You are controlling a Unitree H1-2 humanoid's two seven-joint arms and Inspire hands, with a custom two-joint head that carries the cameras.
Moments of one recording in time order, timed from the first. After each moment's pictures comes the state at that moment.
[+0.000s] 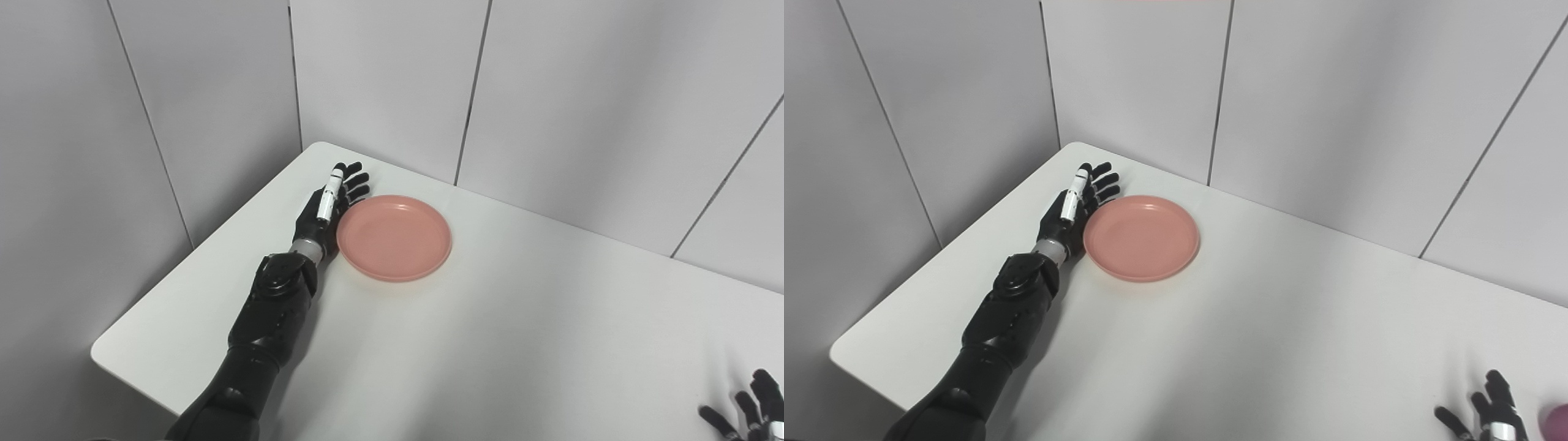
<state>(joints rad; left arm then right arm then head) -0.47 0.27 0.27 0.50 -0.36 0.02 -0.05 -0.05 -0.10 -0.09 -0.16 0.16 0.19 0.04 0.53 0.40</state>
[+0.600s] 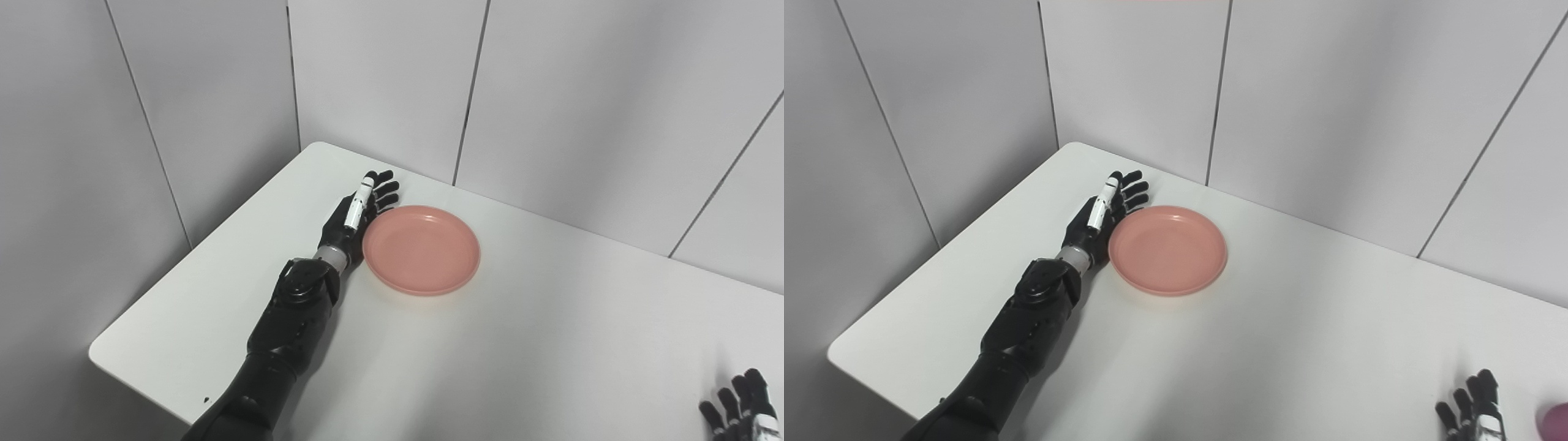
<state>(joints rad) -0.47 0.22 0.22 0.46 -0.33 0.05 -0.06 -0.03 -0.06 -0.06 -0.23 0.15 0.23 0.02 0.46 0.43</state>
